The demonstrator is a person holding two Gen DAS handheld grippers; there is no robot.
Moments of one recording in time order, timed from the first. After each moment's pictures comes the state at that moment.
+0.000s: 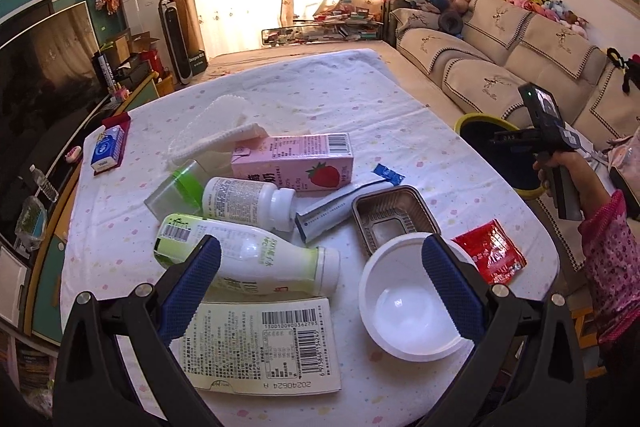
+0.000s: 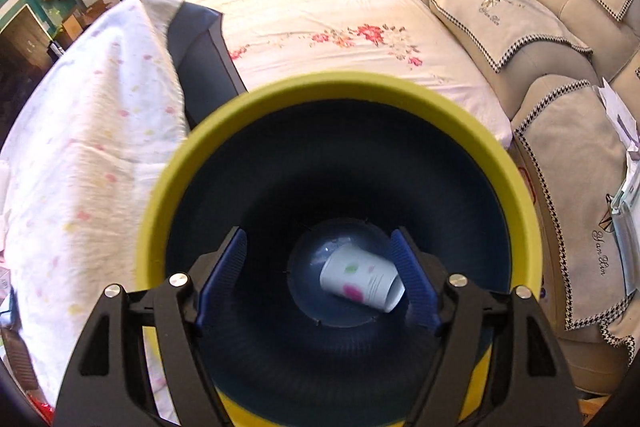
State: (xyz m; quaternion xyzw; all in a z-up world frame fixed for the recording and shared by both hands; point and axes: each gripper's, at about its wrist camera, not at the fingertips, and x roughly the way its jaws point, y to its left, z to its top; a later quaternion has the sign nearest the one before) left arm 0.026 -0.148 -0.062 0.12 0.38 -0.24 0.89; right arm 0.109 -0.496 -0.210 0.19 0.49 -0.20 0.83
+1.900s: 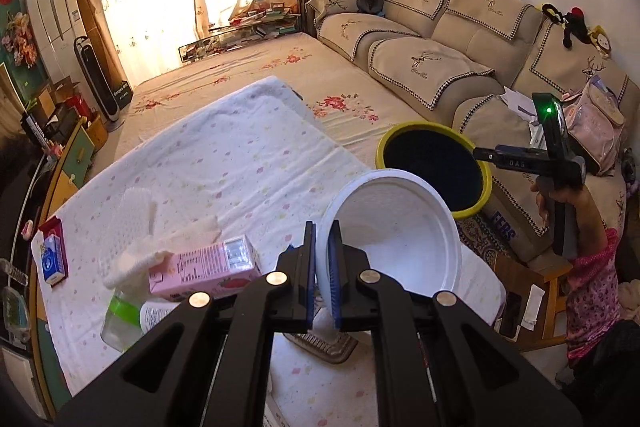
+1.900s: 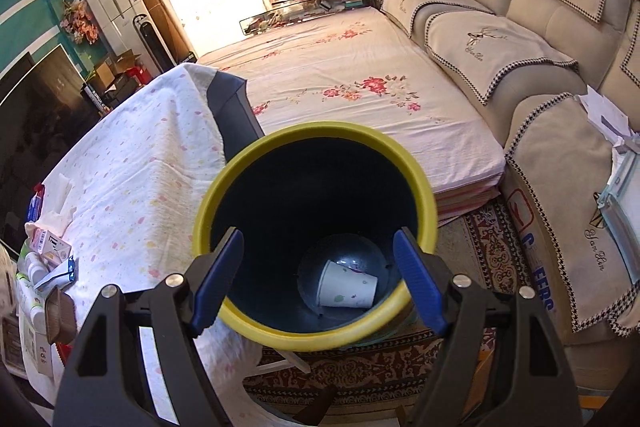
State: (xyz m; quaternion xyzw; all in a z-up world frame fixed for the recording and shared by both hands) left arm 0.085 -0.267 -0.008 0.19 0.37 -0.36 0.83; right arm 0.006 -0.504 -0.141 0.22 0.39 -0.19 0.88
